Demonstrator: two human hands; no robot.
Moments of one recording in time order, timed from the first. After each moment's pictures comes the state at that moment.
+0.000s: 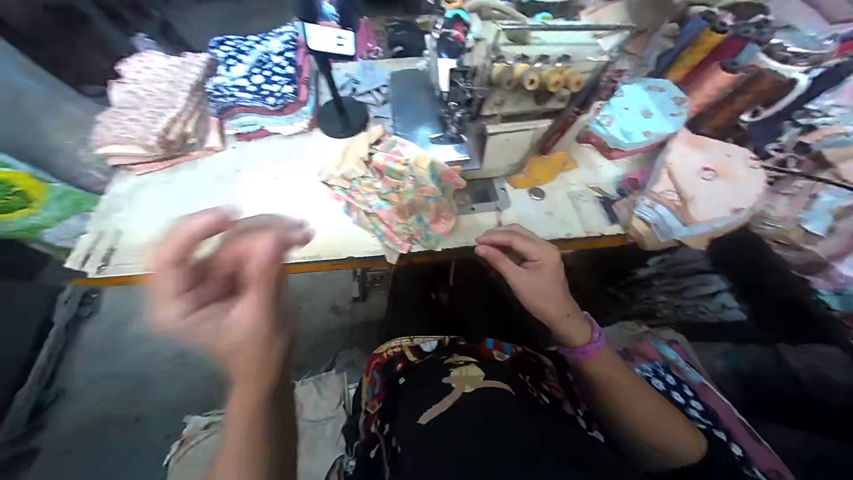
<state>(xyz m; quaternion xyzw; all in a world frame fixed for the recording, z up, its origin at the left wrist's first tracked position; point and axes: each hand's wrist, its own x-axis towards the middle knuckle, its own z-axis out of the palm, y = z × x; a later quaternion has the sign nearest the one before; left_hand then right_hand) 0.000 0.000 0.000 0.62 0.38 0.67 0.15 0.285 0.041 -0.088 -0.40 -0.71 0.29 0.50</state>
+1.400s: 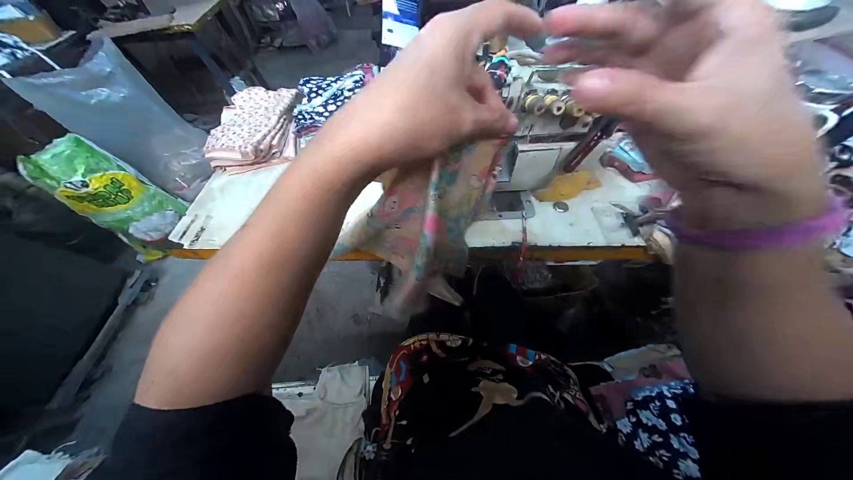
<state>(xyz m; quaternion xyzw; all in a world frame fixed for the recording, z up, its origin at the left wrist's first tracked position) 0.060 0.045 0.154 0.82 0.42 0.28 0.26 0.289 0.059 0.116 -0.24 -0.79 0.31 0.47</state>
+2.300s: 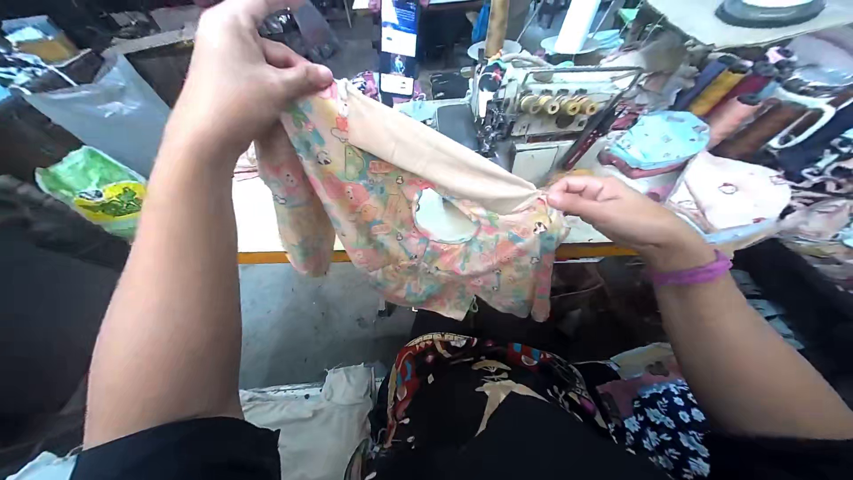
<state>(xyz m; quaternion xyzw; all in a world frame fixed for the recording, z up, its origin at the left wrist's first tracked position) -0.057 0.054 0.152 0.71 0.59 0.37 0.12 0.340 0.062 0.006 -0.35 -0.73 0.46 0.36</state>
